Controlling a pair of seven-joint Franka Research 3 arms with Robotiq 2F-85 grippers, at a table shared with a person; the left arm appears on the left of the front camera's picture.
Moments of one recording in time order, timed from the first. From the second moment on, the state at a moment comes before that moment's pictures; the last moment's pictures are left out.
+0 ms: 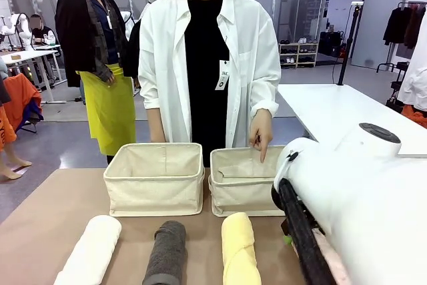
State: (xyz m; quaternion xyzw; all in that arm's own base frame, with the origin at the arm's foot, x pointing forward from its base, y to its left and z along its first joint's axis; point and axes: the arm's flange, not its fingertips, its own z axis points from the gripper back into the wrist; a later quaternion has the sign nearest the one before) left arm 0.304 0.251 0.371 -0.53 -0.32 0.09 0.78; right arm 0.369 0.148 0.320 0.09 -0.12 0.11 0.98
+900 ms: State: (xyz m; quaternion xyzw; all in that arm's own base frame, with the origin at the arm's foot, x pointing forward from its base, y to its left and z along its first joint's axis) left arm 0.304 0.251 0.371 -0.53 -0.32 0.09 0.78; right arm 0.366 0.143 0.309 0.10 -0.09 0.10 0.99
